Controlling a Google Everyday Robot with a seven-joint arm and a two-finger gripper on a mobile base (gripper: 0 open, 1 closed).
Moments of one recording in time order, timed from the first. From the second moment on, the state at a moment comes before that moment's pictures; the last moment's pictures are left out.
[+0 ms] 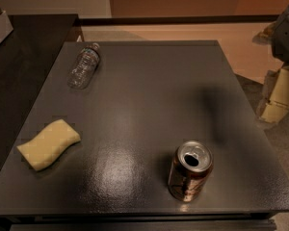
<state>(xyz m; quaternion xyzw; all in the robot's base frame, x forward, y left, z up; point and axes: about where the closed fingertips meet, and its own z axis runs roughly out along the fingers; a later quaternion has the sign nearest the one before) 0.438 -0.217 0.976 -0.60 0.78 -0.03 0.16</state>
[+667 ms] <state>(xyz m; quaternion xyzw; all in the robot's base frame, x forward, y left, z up) 0.456 -0.197 0.972 -0.62 0.77 -0.03 0.17</state>
